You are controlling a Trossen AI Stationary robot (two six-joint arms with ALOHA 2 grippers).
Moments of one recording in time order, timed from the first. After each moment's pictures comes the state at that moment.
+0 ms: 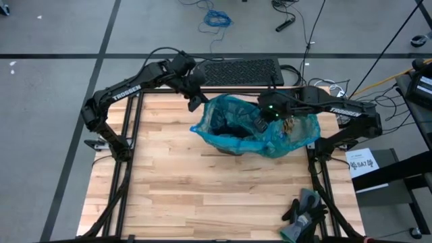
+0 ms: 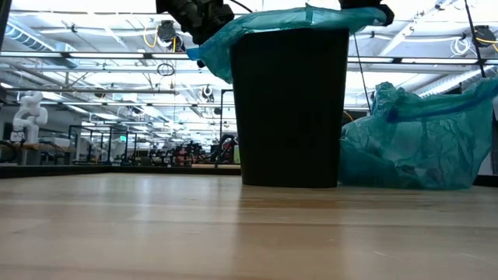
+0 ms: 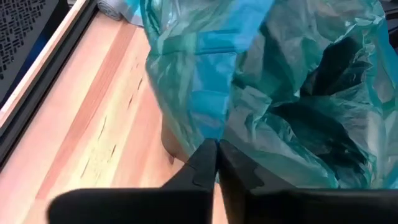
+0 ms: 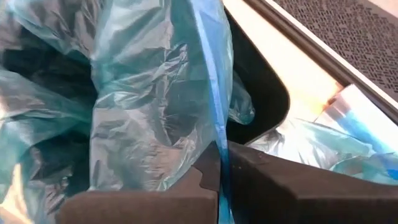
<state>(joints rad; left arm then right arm) 0.58 1.59 1.61 -0.87 0.52 0.09 -0.14 1.37 1.55 -1.24 0.26 0.57</state>
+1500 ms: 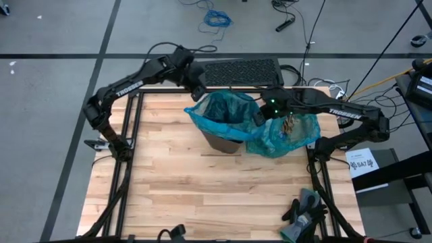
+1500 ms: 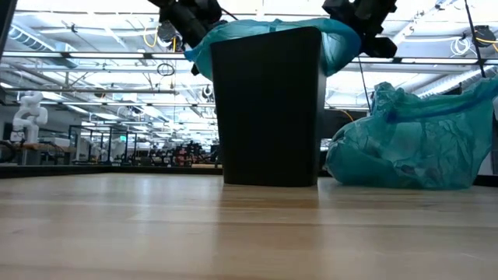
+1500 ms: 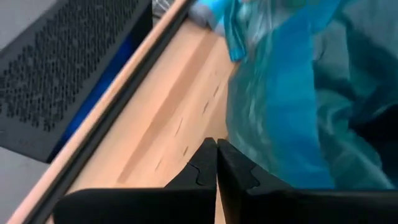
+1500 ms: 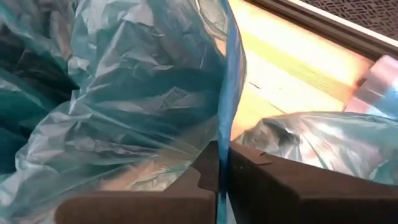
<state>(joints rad) 0.66 1.64 1.61 -0.81 0.32 0.06 -0.30 1.25 1.26 -0.95 0.14 0.65</state>
